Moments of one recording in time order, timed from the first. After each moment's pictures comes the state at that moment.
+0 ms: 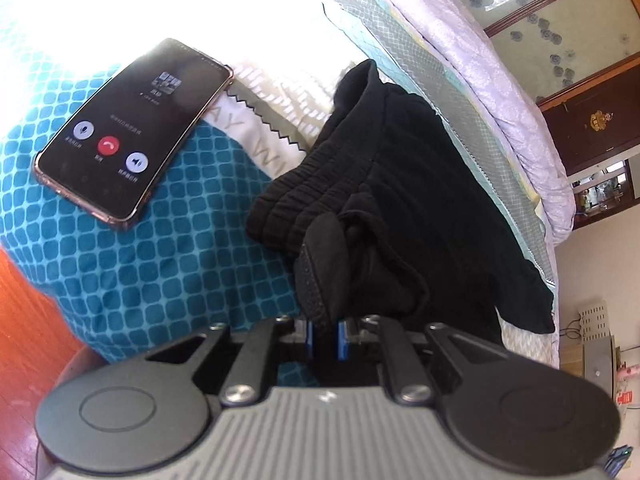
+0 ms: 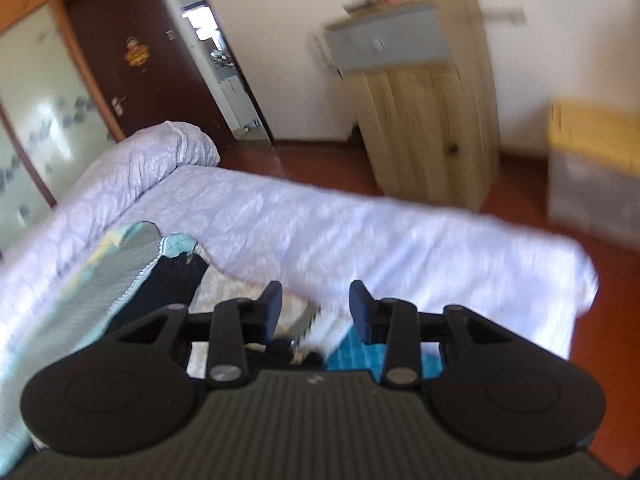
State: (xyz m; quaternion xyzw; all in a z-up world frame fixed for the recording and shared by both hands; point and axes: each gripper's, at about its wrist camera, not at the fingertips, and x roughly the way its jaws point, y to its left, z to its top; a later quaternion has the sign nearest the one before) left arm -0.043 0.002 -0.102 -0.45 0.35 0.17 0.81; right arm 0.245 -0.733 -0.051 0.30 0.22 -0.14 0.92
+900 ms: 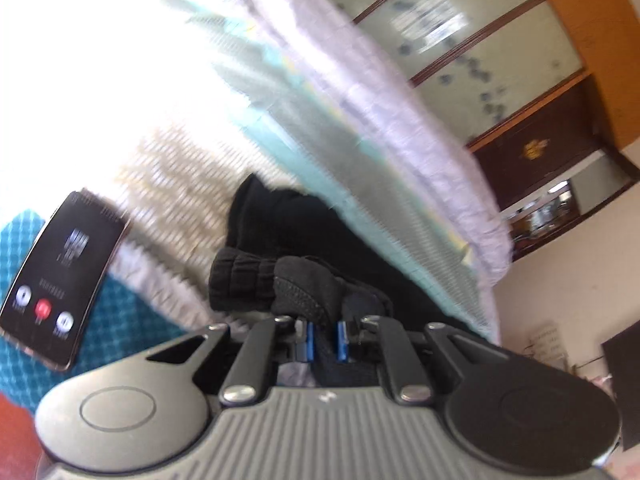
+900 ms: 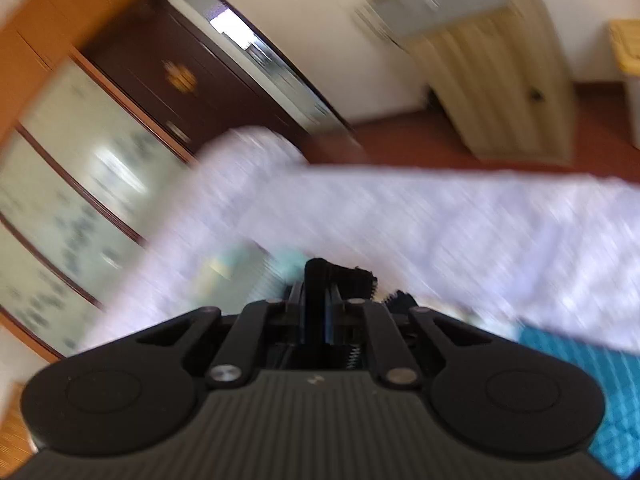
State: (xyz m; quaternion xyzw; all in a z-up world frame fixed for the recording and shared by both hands) left arm -0.024 0.017 0.003 -0.41 0.23 0.11 0.87; right arm 0.285 -0.723 0.033 0.41 0.14 0.00 0.90
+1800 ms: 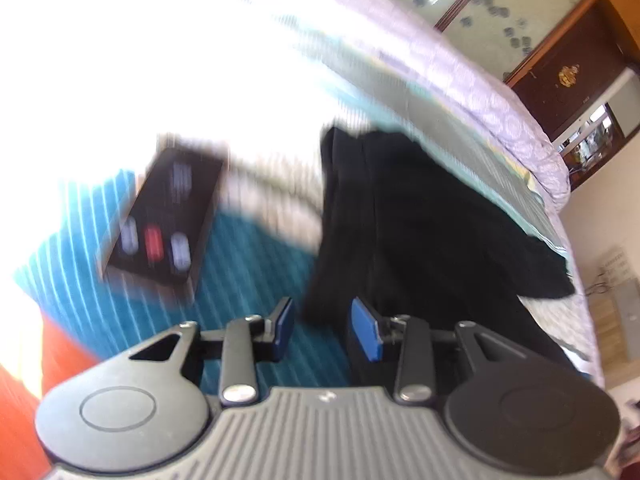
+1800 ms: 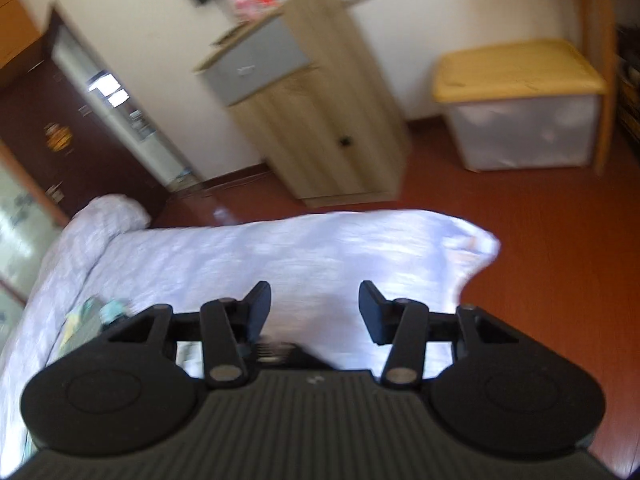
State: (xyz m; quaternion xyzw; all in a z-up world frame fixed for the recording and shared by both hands) left arm -0.076 0.008 -0.047 -0.29 0.31 0.18 0.89; right arm 0.168 -0.804 -0.068 0.37 0.17 -0.21 0.89
